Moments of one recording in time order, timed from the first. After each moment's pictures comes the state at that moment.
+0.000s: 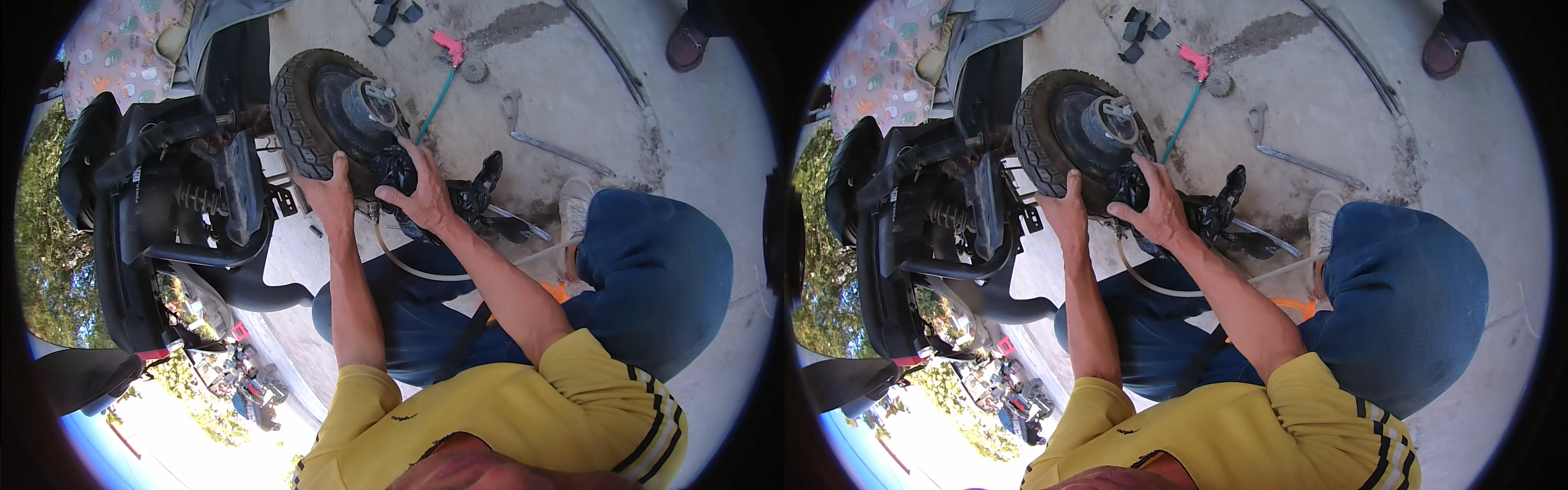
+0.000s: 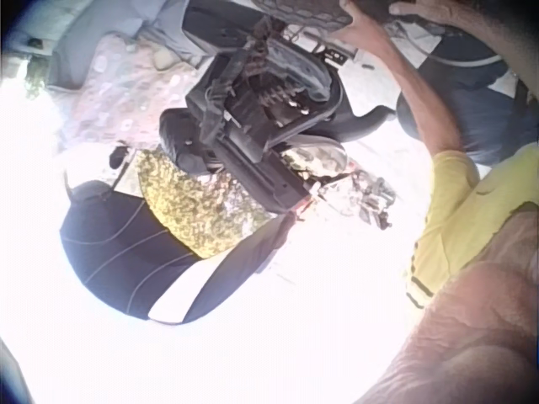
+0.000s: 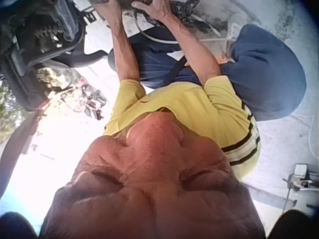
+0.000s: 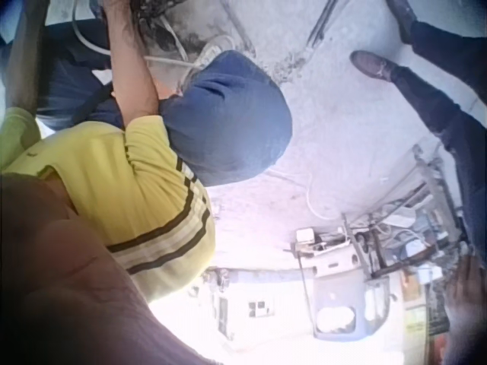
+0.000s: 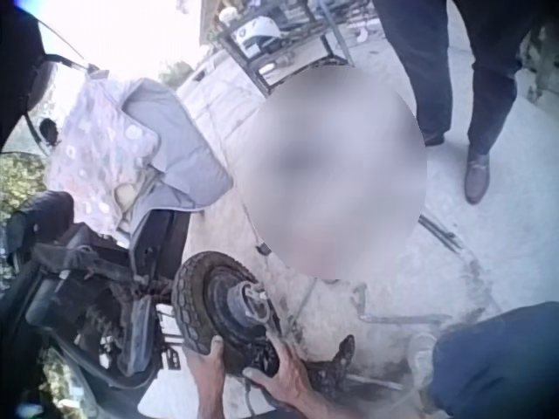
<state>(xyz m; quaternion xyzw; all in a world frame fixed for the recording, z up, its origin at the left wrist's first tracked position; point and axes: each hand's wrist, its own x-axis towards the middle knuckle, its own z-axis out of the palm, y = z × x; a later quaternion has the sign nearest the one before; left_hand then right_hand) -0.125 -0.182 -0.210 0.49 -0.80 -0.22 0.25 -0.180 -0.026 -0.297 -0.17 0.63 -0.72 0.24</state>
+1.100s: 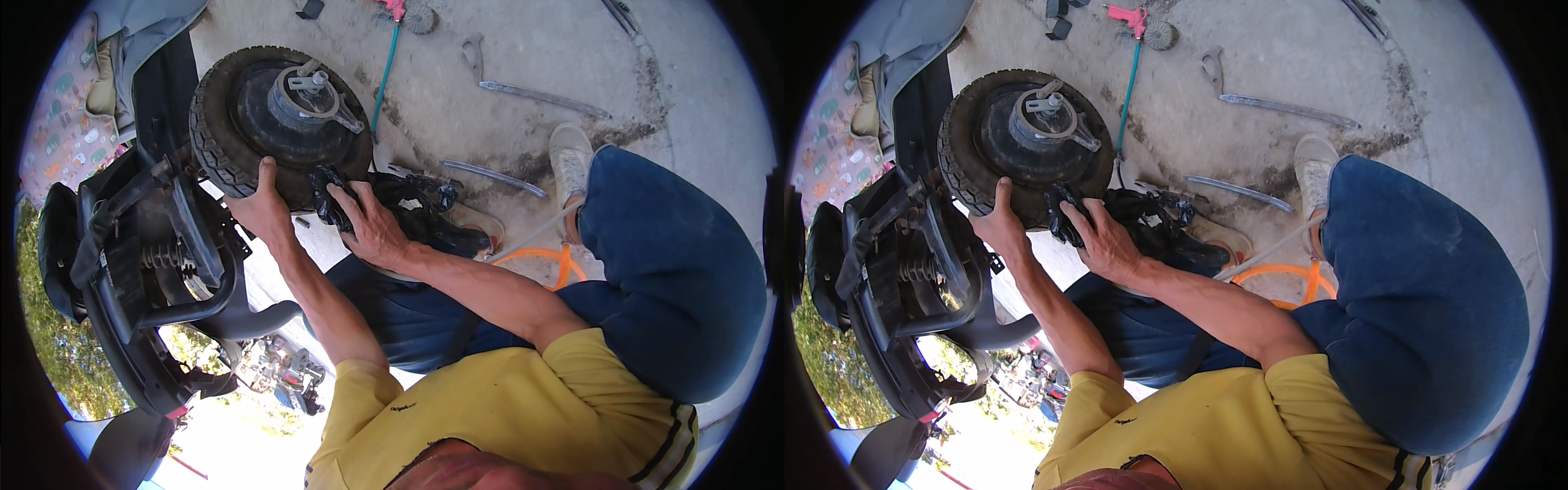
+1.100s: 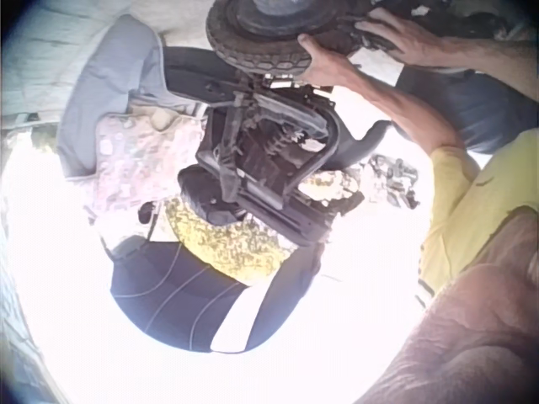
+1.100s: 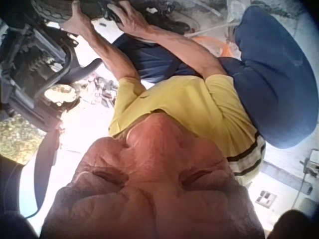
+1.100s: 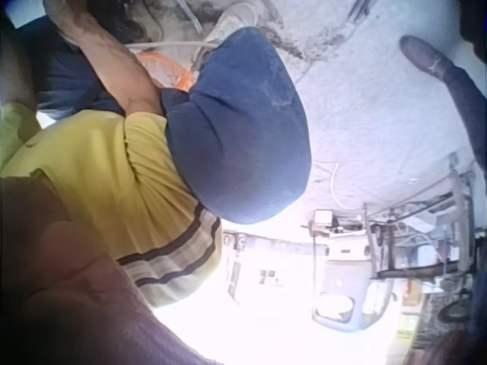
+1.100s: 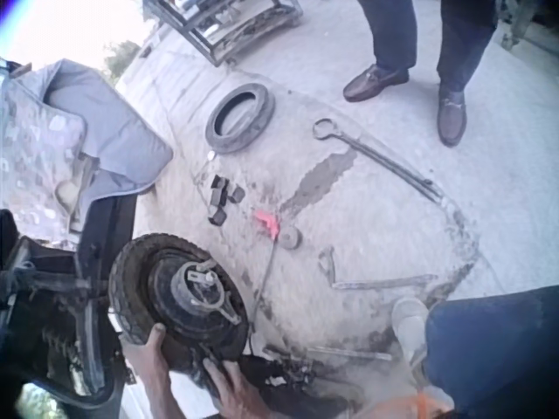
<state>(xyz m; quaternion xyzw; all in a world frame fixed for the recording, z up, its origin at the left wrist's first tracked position) -0.157 -0.195 -0.189 0.48 -0.82 -0.19 0.23 -0.103 -0.037 -0.294 -0.20 0.63 -0.71 0.24</state>
